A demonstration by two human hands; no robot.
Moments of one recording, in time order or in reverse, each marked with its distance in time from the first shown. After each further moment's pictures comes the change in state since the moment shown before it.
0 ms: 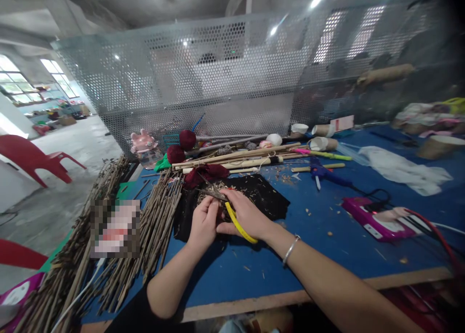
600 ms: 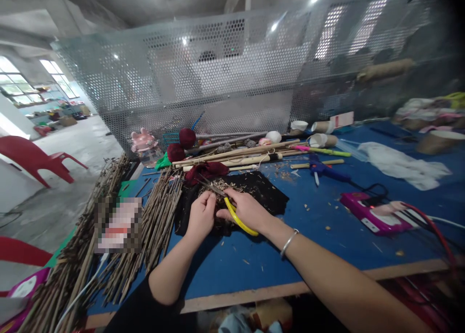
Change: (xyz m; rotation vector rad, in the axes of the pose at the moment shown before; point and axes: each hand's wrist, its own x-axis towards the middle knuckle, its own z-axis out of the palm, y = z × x) left_hand 0.011 -0.007 -0.011 0.383 0.069 0.072; right_hand 0.001 -0.004 -0.005 -0.053 -0.064 0.217
